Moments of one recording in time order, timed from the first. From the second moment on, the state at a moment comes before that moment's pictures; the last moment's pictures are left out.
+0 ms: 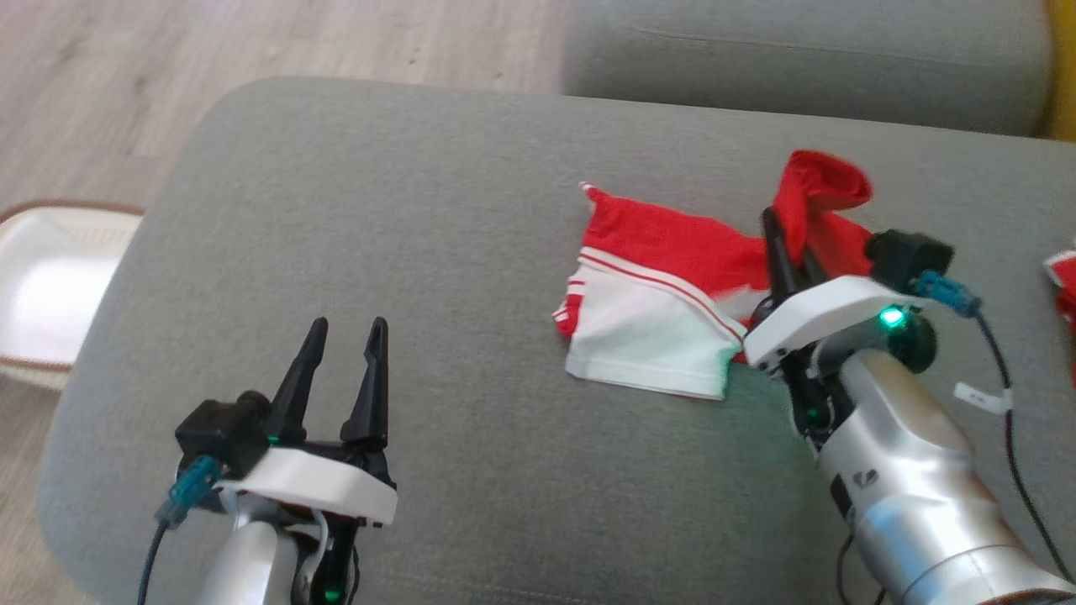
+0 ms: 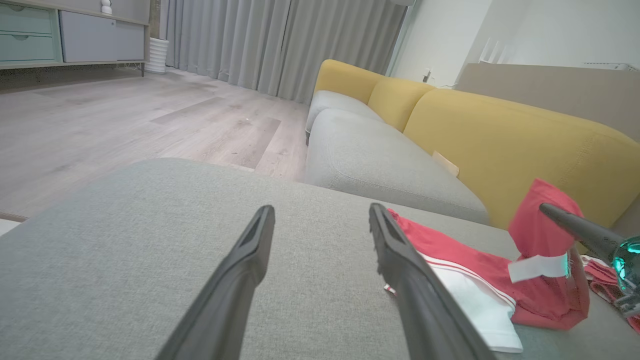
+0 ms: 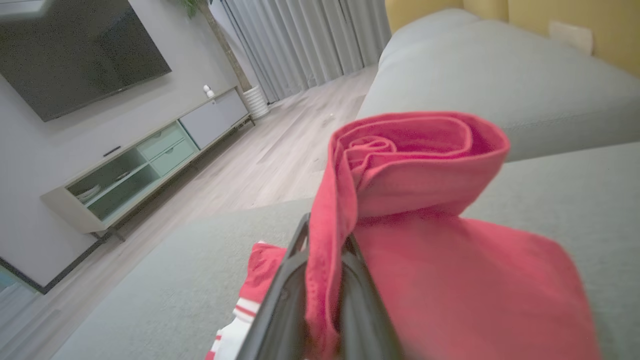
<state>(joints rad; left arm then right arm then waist) -0.09 0.04 -0.19 0.22 -0.32 -0.10 -0.26 -0.65 -0.06 0.27 0.97 0.55 0.13 -0.24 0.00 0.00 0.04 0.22</state>
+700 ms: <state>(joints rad) -0.10 0.04 -0.25 0.25 -0.36 -0.09 -0.26 -0.72 -0.06 0.55 1.12 0.79 0.13 -0.25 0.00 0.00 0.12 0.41</state>
